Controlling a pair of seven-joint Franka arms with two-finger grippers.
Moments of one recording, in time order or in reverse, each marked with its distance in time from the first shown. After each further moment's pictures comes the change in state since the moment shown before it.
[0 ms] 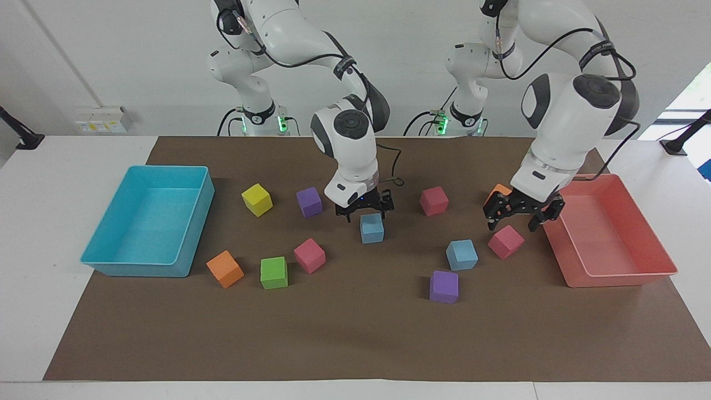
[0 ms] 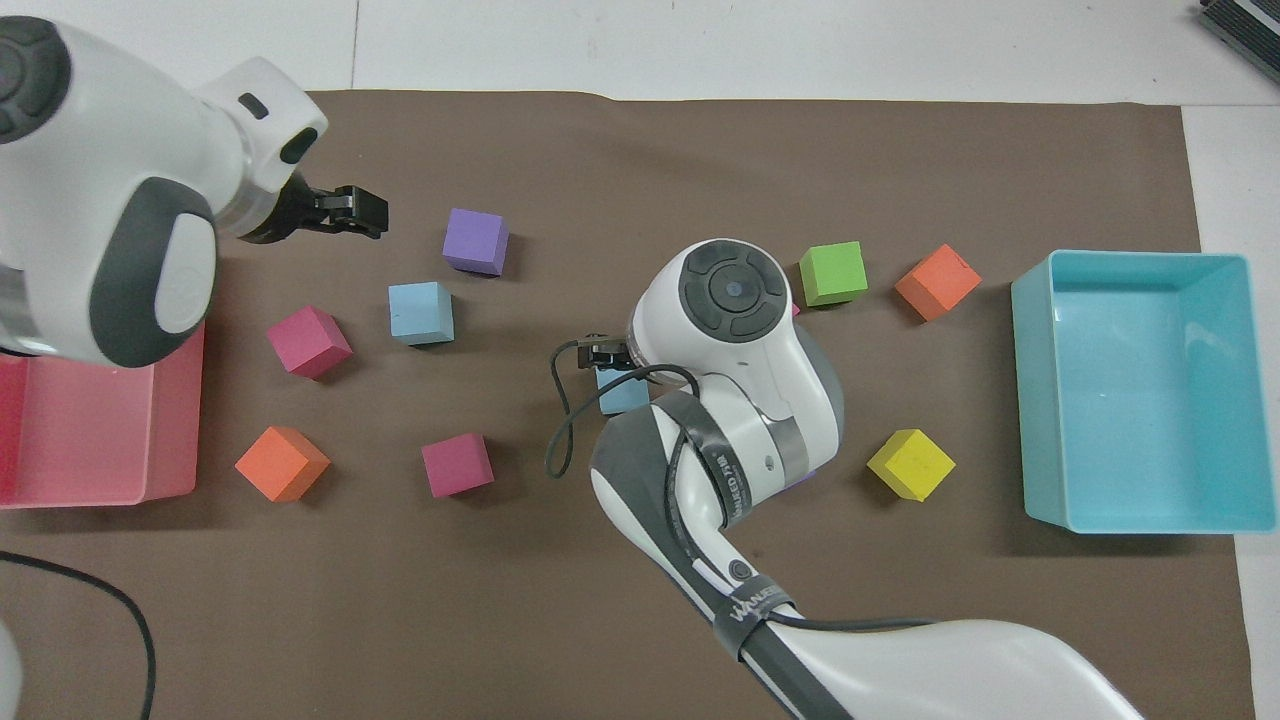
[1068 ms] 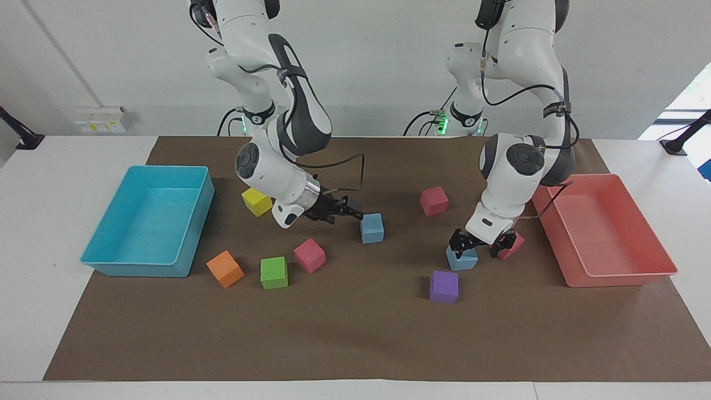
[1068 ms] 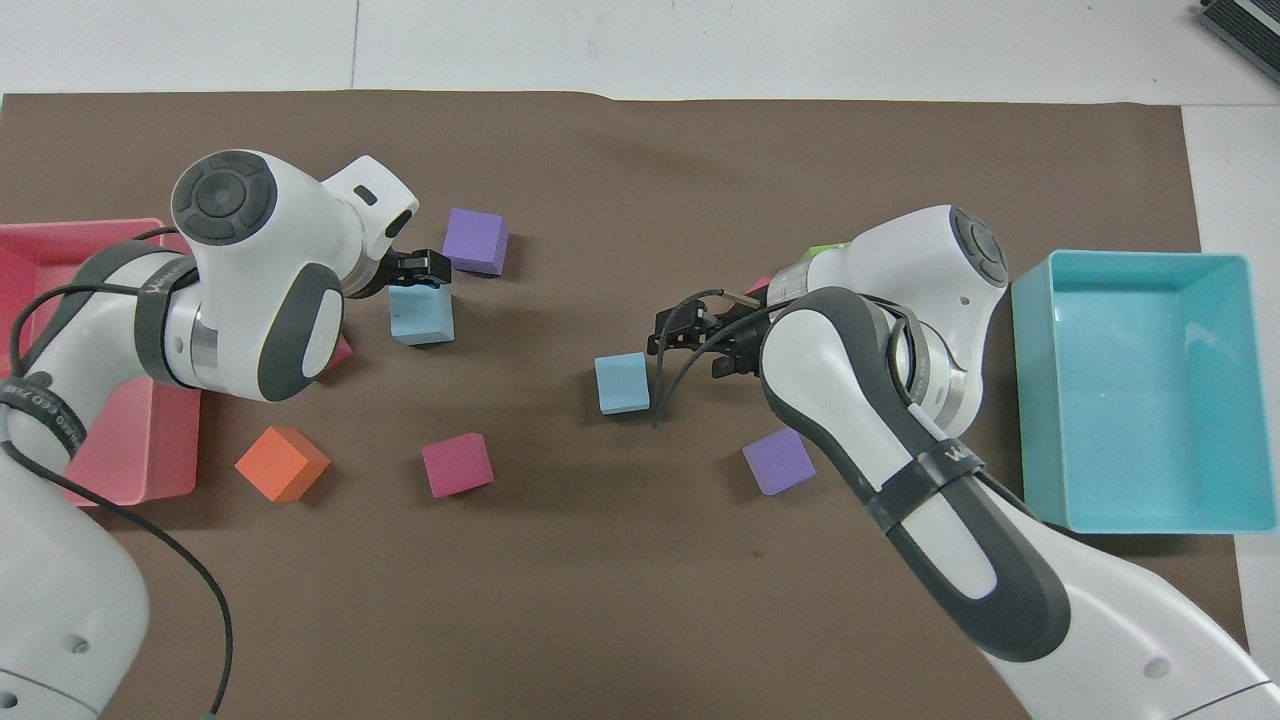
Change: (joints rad) left arm -0.024 0.068 0.003 -0.232 0.016 0.267 -0.072; right arm -0.189 -0.037 -0.002 -0.170 0.634 -0.015 -0.396
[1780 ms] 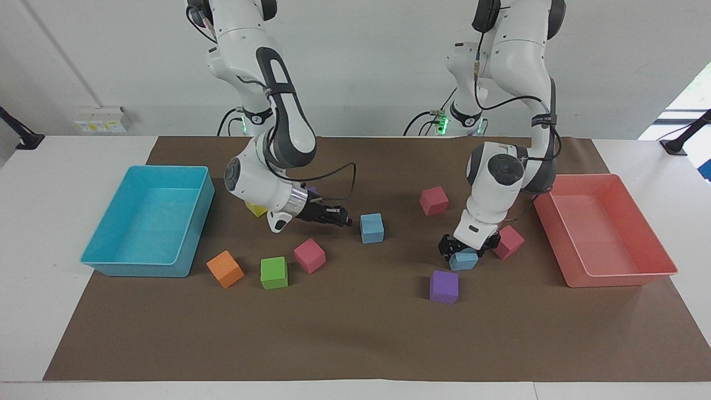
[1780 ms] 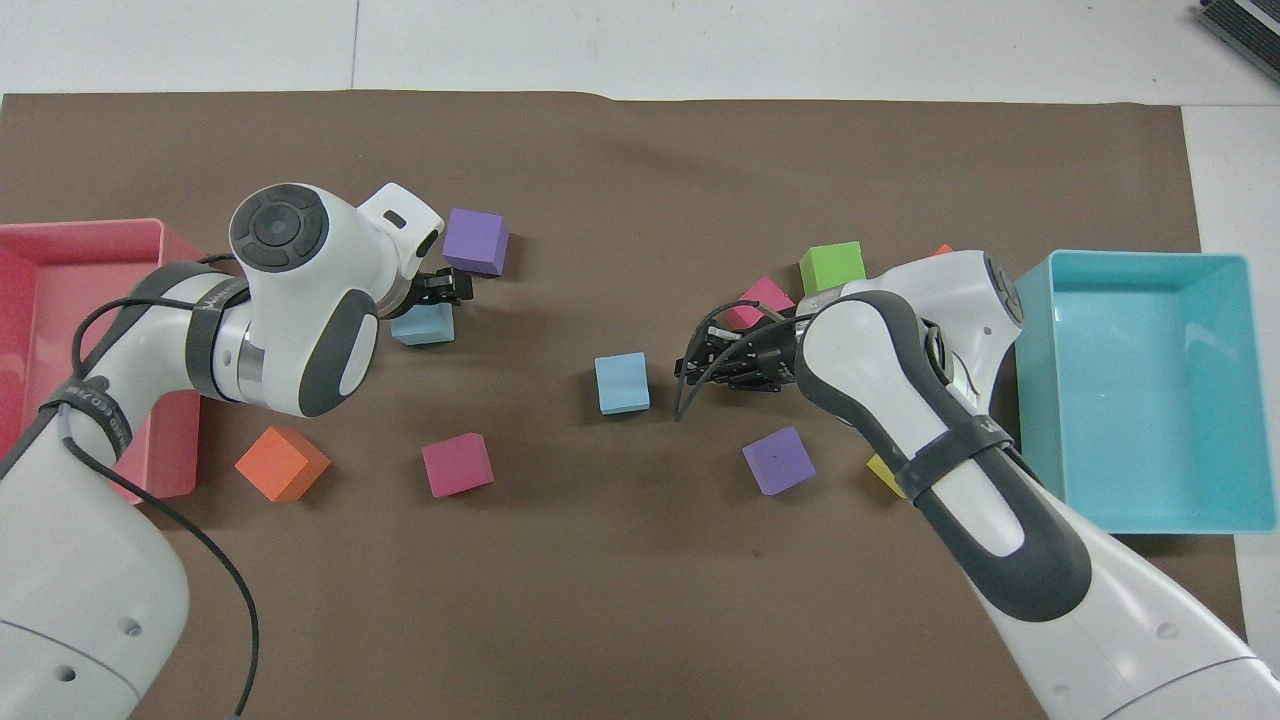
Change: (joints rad) left arm -0.032 0.029 0.007 -0.044 0.017 0.045 -0.118; right arm -0.036 0.000 -0.002 -0.104 0.194 0.037 -0.076
